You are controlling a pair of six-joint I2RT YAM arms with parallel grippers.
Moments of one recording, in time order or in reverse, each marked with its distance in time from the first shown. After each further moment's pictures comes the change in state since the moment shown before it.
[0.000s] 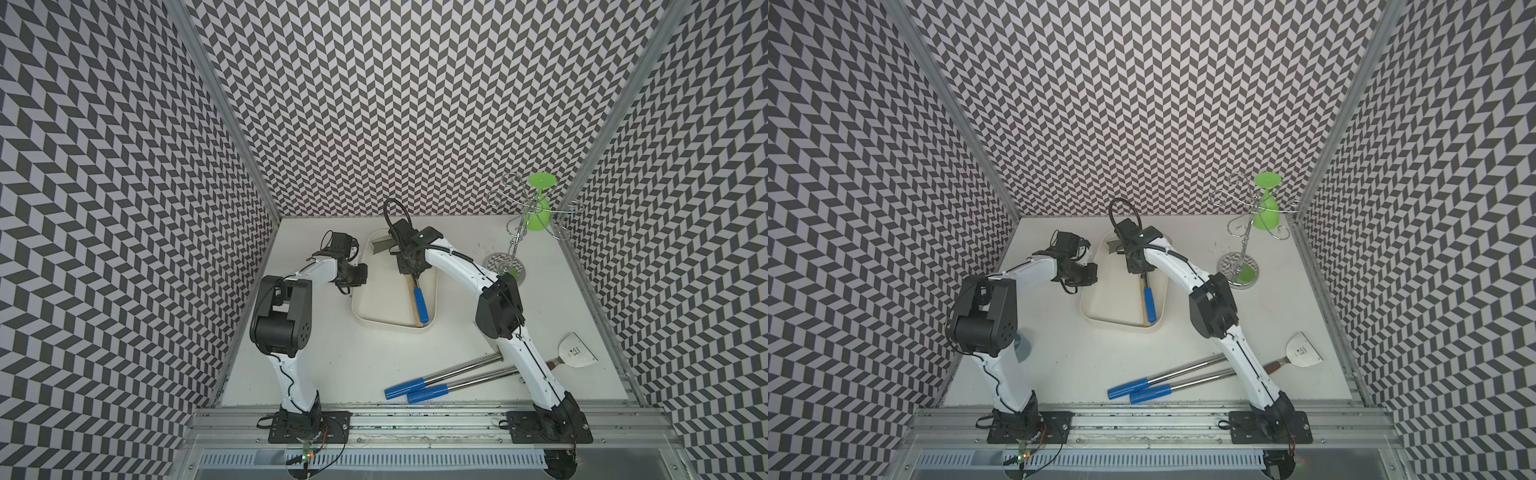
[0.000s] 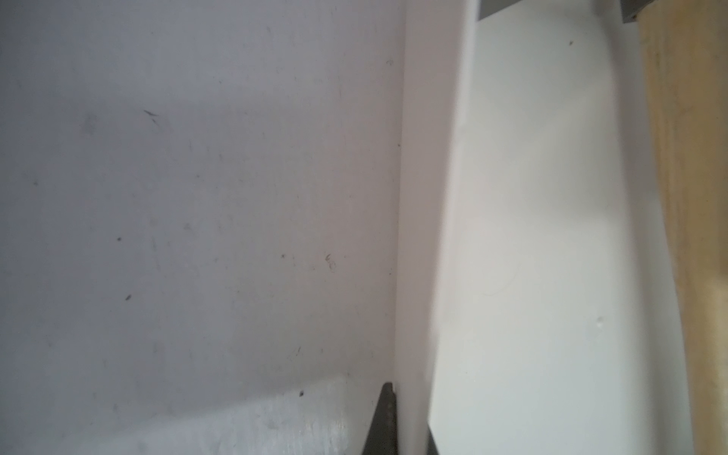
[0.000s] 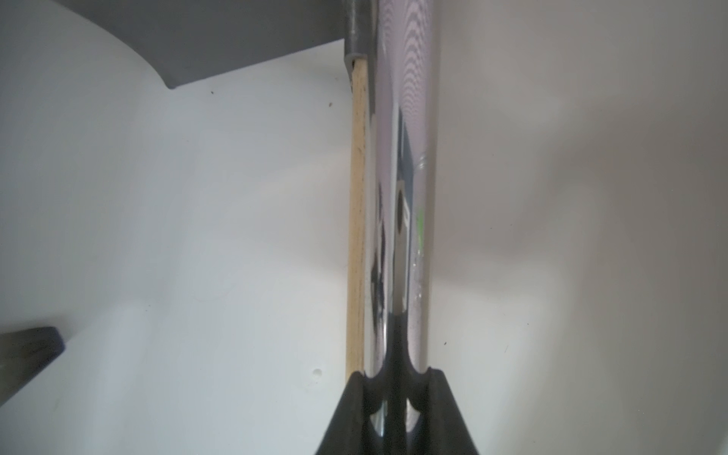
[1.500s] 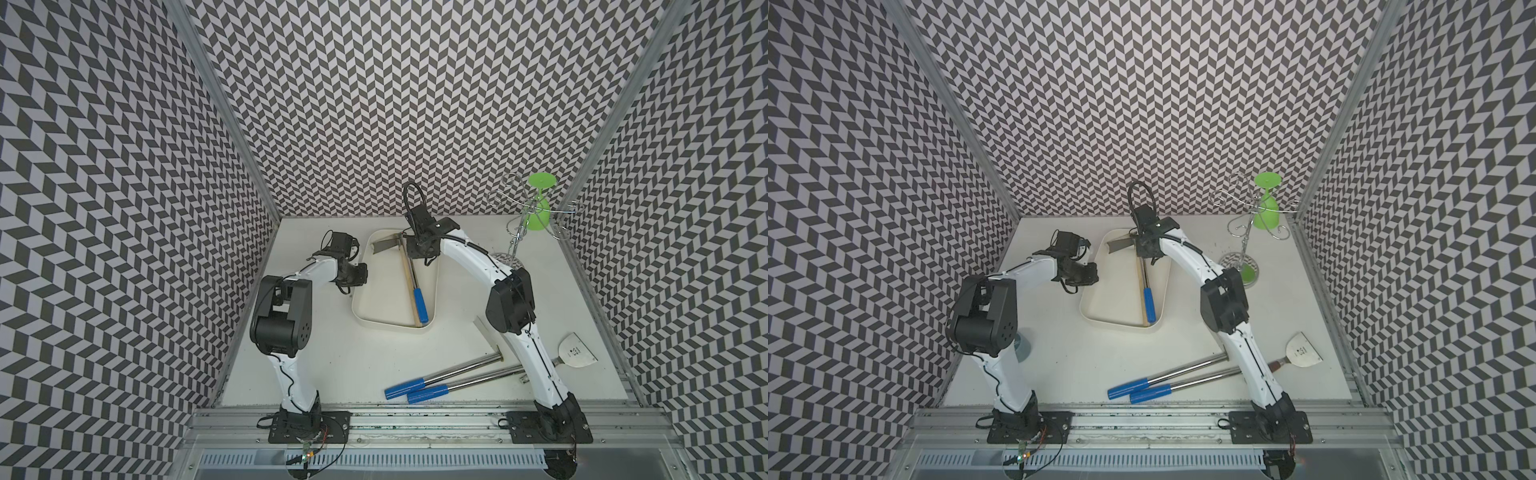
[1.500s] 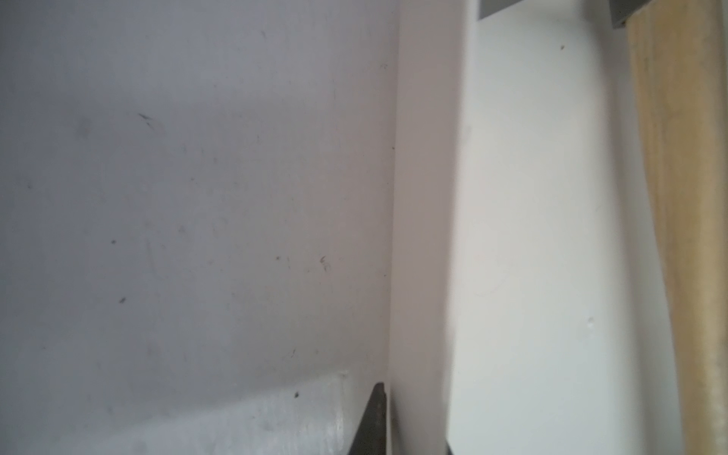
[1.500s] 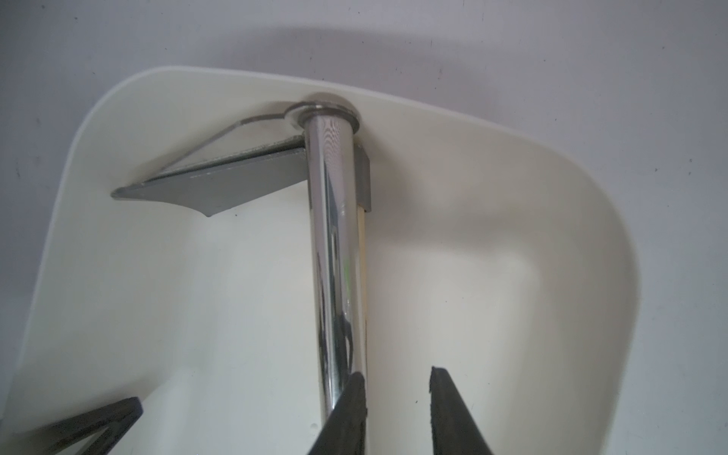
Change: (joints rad) left arm -0.002 -0.001 0.005 0.000 0.008 0.003; right arm -0.090 -0.065 -0.036 0.136 -0.079 0.006
